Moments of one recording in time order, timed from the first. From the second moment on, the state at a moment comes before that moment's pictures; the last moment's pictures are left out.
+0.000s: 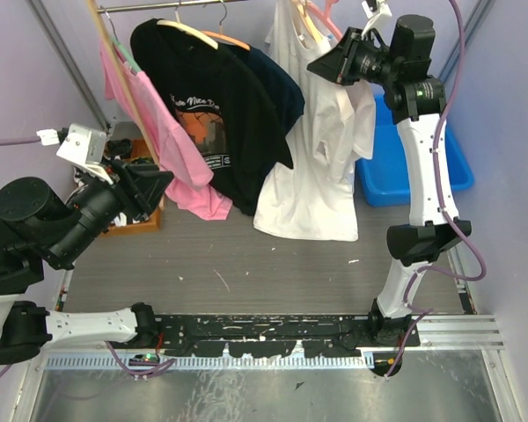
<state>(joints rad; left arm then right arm) -1.20 0.93 1.78 -0.88 -0.65 -0.23 0.14 1.87 2.43 -0.66 -0.69 0.41</state>
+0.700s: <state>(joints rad) -1.20 0.93 1.79 -0.88 -0.65 -0.23 0.14 1.91 2.37 -0.55 -0.74 0.47</state>
